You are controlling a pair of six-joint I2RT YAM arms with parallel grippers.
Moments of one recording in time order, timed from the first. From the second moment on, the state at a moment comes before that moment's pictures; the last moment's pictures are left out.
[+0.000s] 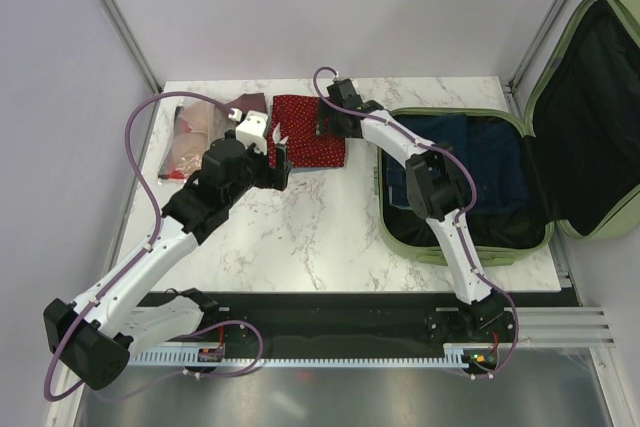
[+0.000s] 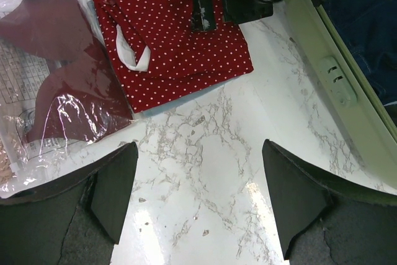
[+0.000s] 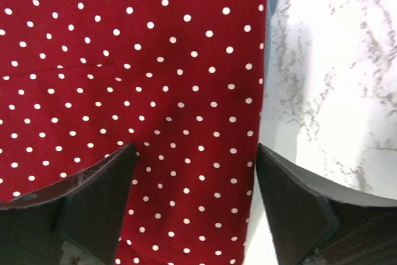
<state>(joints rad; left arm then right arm) -0.57 1.02 0.94 -0.28 -0.15 -0.12 0.52 2.47 2.16 -0.50 0.13 0.47</state>
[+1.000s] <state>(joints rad) -0.57 1.02 0.94 -0.28 -0.14 -0.13 0.56 2.38 2.13 -0.49 0.18 0.47</state>
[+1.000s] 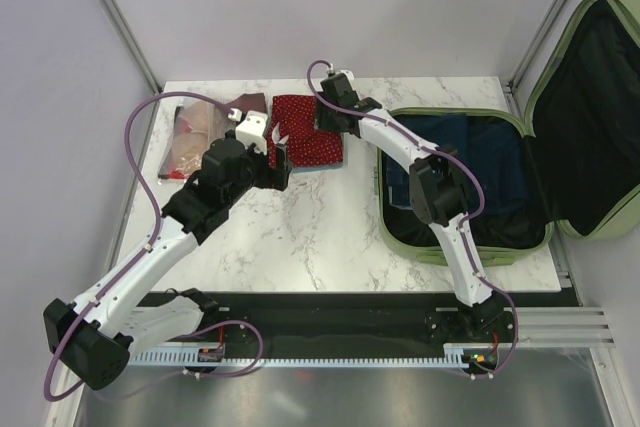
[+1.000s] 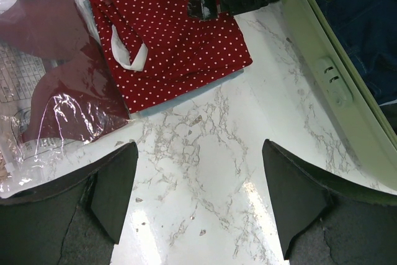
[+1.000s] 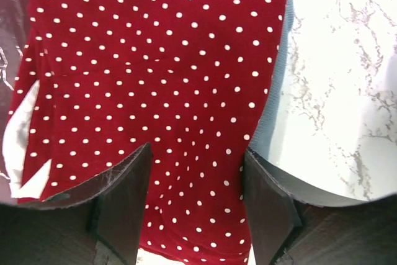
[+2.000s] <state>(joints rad) -0.57 1.02 0.94 -0.28 -0.13 -0.13 0.53 2.44 2.11 -0.46 0.18 0.51</state>
